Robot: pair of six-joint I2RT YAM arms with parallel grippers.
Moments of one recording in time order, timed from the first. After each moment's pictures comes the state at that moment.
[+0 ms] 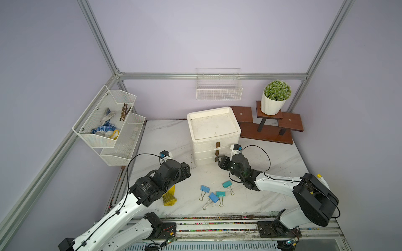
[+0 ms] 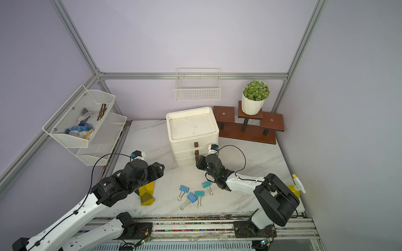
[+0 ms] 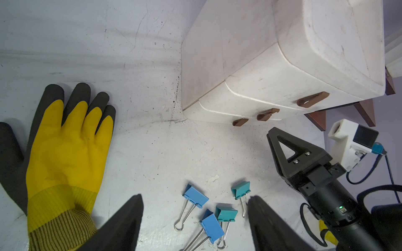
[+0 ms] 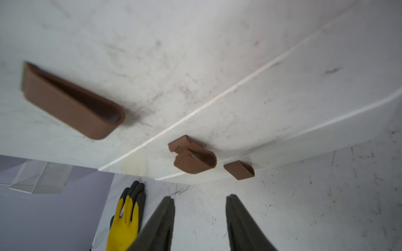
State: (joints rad) left arm -0.71 0.83 0.90 -0.82 -0.29 -0.99; right arm 0.71 1.52 0.66 0.48 0.12 0.87
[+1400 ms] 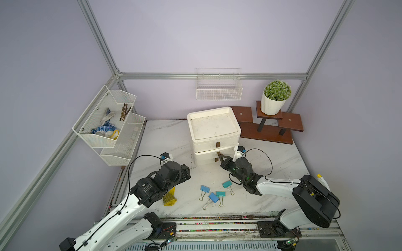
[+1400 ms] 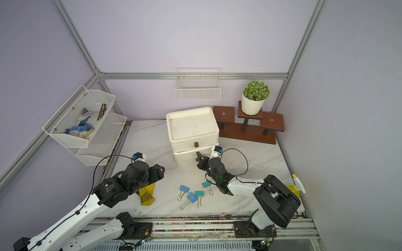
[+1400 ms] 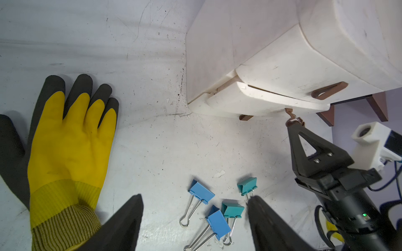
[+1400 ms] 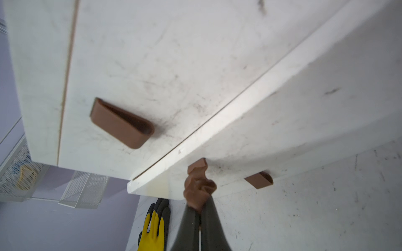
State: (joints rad) left arm -0.71 0.82 0.85 -0.82 -0.28 -0.99; right arm 0.74 1.45 0.55 0.64 0.17 0.97
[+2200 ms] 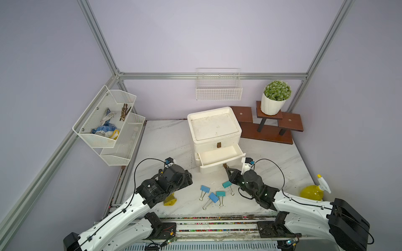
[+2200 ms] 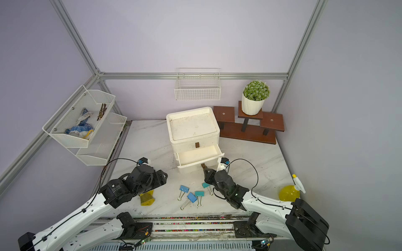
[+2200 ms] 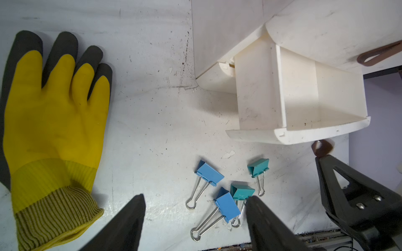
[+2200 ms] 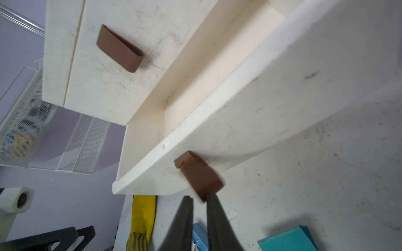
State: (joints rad) left arm -0.76 0.85 0.78 -0.82 -0.21 -1.03; right arm 0.84 1.11 0.40 0.32 0.25 1.03
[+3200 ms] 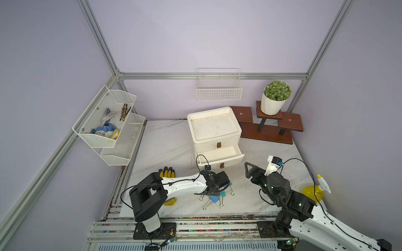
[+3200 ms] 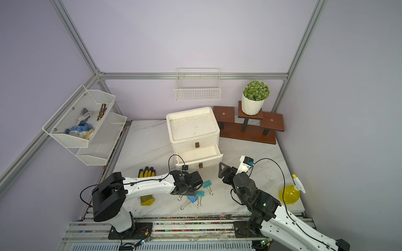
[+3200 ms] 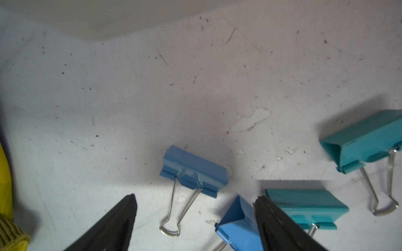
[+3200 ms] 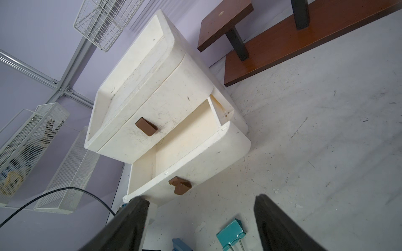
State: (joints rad) left arm -1.07 1.69 1.09 -0.83 -0.34 -1.03; right arm 0.84 0.58 0.56 -0.34 0.51 0.93
